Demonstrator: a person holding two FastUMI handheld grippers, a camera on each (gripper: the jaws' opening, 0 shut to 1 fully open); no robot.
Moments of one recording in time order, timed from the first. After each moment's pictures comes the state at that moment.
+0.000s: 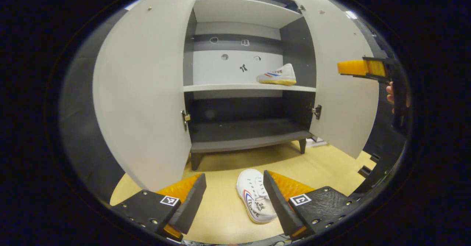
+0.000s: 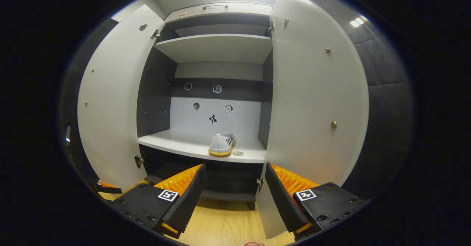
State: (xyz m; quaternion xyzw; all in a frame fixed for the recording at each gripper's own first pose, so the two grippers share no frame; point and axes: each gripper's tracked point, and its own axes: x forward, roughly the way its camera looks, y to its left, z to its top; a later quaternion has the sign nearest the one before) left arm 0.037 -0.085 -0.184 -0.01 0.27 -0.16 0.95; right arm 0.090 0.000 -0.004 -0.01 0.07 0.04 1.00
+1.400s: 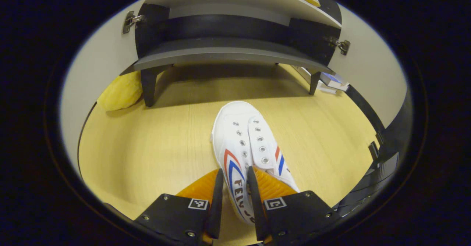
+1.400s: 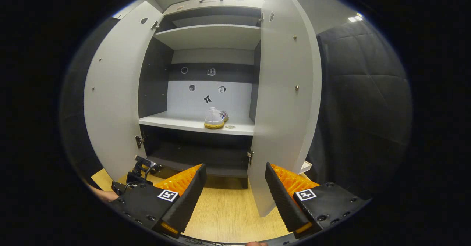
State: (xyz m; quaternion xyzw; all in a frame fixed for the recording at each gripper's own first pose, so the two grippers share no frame) left arm 0.026 -0.141 -0.364 -0.02 0.51 -0.20 0.84; right arm 0.031 -0.016 -0.044 -0.02 0.14 0.01 0.99
